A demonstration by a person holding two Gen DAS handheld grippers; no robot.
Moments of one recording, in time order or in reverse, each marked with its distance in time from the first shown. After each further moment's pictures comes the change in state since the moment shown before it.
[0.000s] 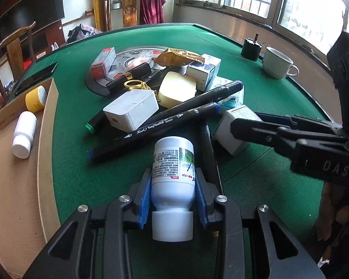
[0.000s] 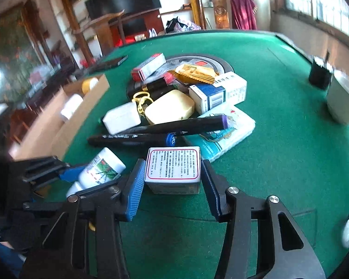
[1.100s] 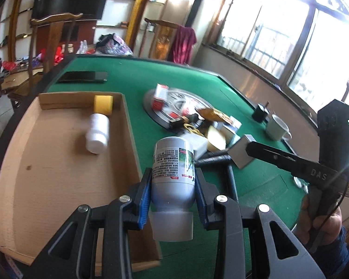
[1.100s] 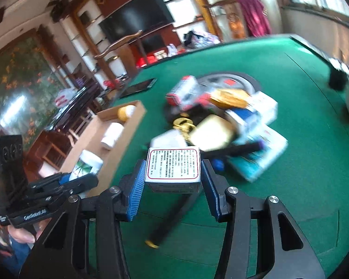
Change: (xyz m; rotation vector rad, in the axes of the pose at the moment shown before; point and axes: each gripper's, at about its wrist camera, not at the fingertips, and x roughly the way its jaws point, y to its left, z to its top) left arm -0.096 0.100 -0.018 -0.269 -0.234 -0.060; right arm -0.018 0.052 0.032 -0.009 -0.074 0.151
